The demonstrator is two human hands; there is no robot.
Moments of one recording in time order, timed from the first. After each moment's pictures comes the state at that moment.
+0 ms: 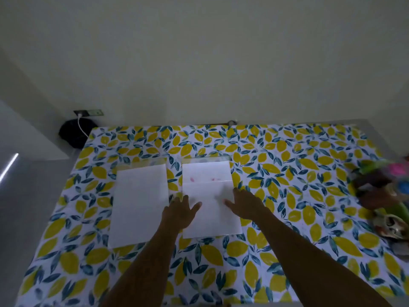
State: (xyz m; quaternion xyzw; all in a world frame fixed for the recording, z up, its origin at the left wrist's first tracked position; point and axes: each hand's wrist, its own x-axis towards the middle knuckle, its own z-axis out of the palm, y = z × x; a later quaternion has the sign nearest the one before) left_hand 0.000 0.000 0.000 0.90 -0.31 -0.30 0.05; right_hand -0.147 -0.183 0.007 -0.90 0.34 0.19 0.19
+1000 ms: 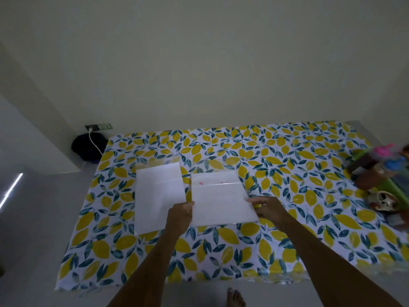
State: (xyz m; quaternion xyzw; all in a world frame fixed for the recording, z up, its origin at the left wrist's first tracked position) left_hand -0.017 0.105 0.031 0.85 -0.27 -0.30 0.34; right_hand -0.232 -0.118 0.032 -0.64 0.48 -0.08 0.60
